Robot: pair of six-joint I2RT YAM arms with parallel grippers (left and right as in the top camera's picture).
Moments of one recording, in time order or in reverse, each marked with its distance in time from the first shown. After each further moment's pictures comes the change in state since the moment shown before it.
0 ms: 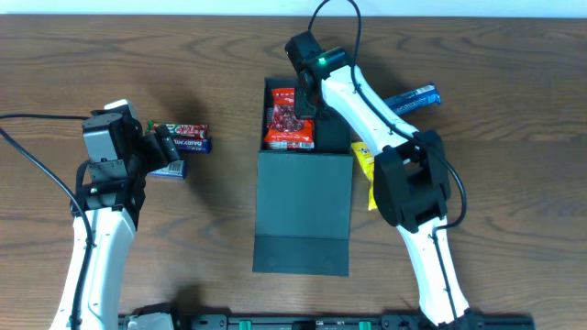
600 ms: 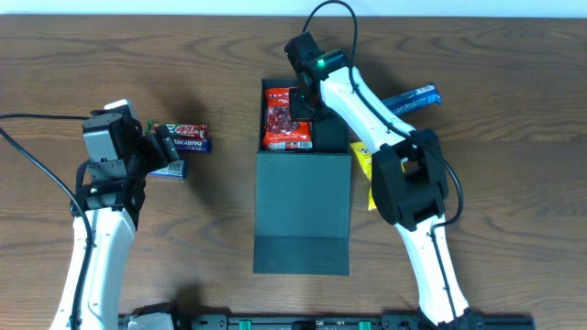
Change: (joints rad) left arm 0.000 0.000 0.000 0.000 0.000 0.000; right arm -0.001 0.012 0.000 0.015 -0.102 -0.066
